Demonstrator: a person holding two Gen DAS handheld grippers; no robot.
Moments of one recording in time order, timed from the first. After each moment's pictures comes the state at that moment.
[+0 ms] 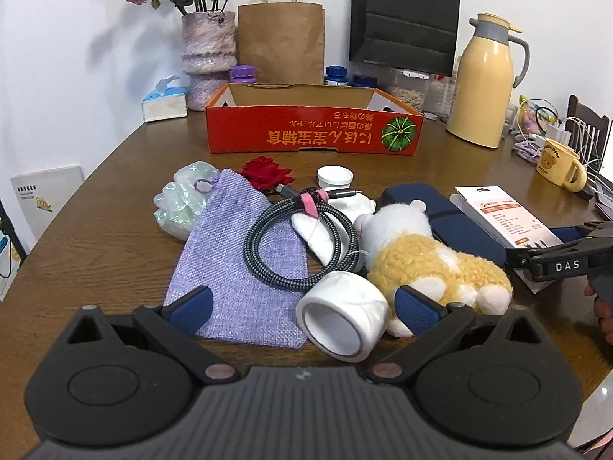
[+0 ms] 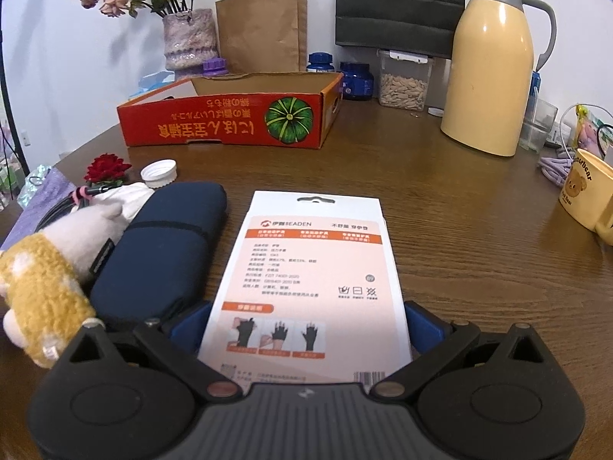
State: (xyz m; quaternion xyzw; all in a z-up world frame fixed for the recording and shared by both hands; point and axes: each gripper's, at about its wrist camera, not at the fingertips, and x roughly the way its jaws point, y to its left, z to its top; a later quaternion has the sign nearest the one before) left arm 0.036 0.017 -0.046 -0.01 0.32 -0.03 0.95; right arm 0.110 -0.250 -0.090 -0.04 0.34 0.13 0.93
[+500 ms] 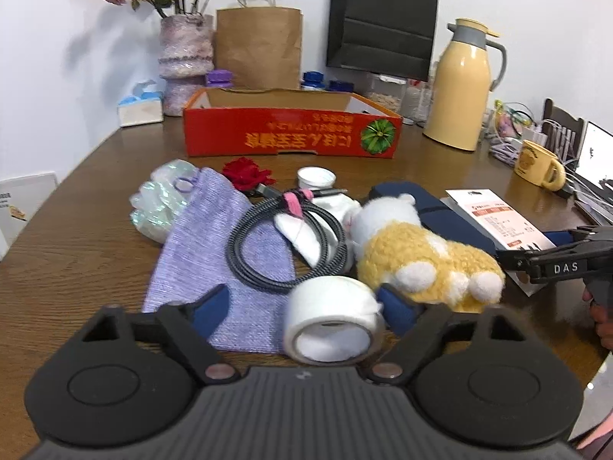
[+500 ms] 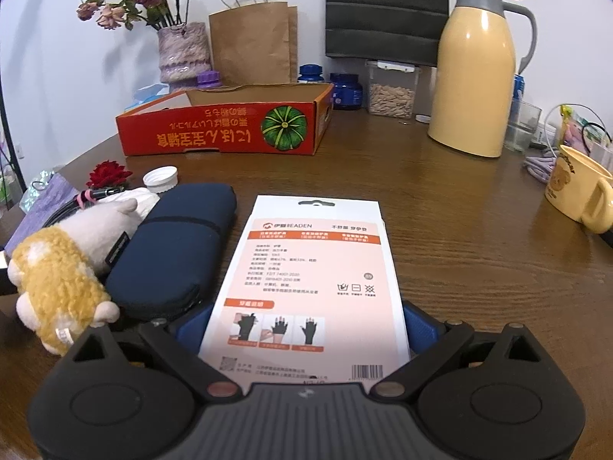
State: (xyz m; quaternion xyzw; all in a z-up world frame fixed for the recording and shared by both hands) left arm 0.042 0.026 -0.060 -0.02 0.30 -0.08 0.95; right arm 0.089 -0.248 -0.092 -0.02 0.32 0.10 0.94
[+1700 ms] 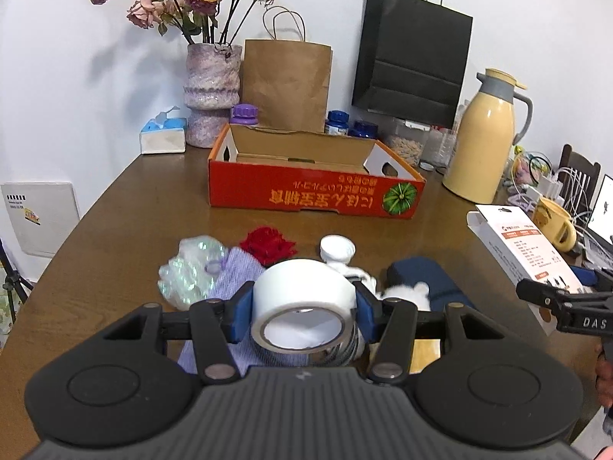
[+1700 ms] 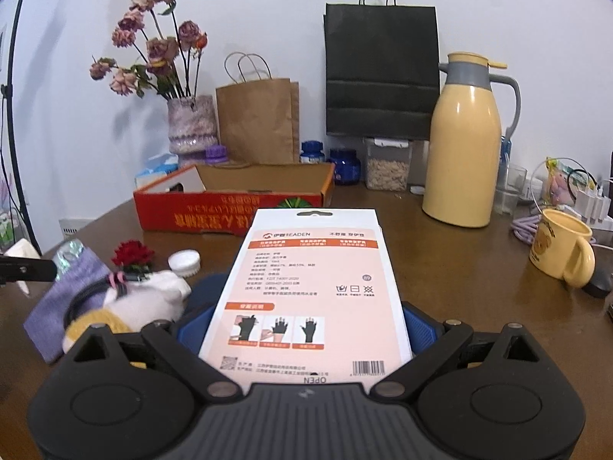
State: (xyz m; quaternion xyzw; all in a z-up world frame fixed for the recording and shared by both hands) left arm 0.069 0.041 0.003 -0.06 0.28 -0.04 0.96; right arm 0.068 -0.238 -0.041 -0.01 0.22 0.10 0.97
